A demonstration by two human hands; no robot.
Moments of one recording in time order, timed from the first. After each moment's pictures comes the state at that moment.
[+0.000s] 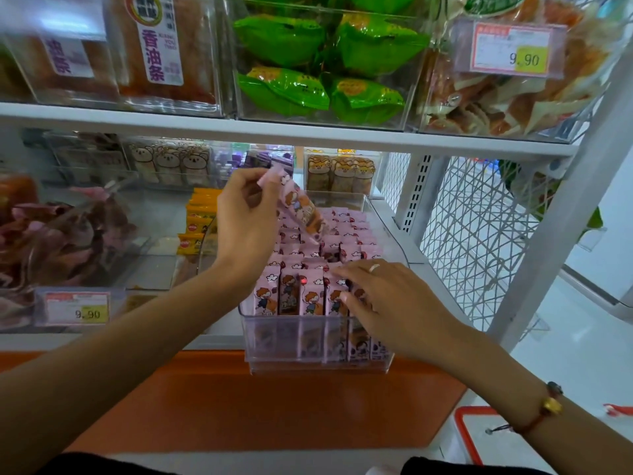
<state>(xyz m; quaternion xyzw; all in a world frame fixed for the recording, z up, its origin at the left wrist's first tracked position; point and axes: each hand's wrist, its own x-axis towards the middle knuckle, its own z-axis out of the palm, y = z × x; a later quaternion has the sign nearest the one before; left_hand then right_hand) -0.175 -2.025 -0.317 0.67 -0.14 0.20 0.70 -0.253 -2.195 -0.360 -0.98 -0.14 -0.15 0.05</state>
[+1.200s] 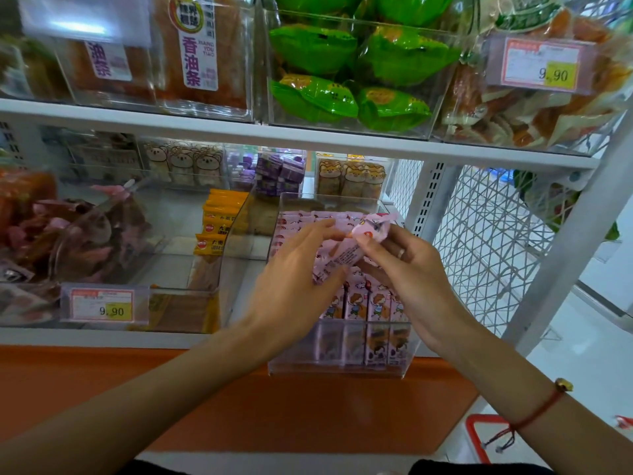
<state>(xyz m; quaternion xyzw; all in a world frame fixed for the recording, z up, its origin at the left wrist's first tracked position) -0.209 -2.012 -0.355 0.82 -0.33 0.19 0.43 -0.243 -2.164 -0.337 -0.72 0.00 -0.17 0.68</state>
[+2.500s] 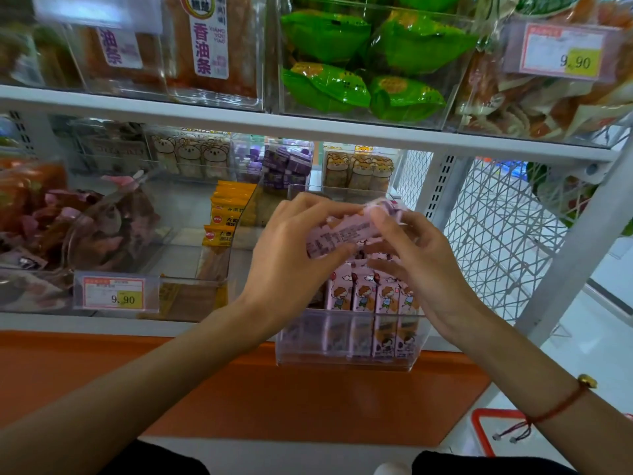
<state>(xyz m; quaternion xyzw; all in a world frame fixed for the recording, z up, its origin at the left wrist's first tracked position) -0.210 -2.002 -0.336 0.79 -0.33 0.25 0.45 -0.243 -2.164 -0.333 -0.72 -0.01 -0.17 0.67</state>
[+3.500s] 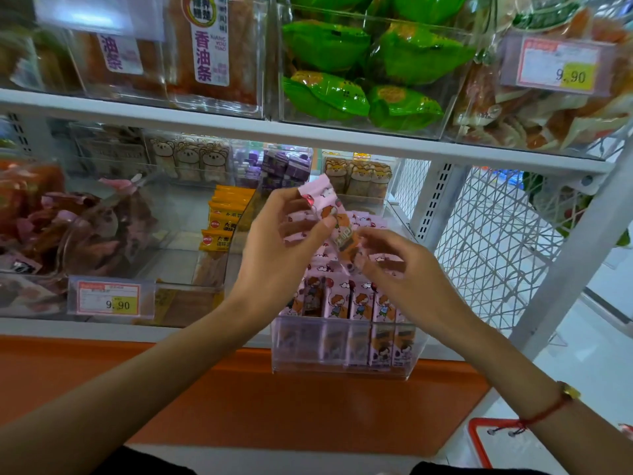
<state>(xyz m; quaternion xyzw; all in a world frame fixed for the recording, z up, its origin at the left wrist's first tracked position) -0.201 -2.000 -0.332 0.67 -0.26 0.14 0.68 -0.237 -2.178 -0.343 -0.89 -0.09 -0.20 0.39</state>
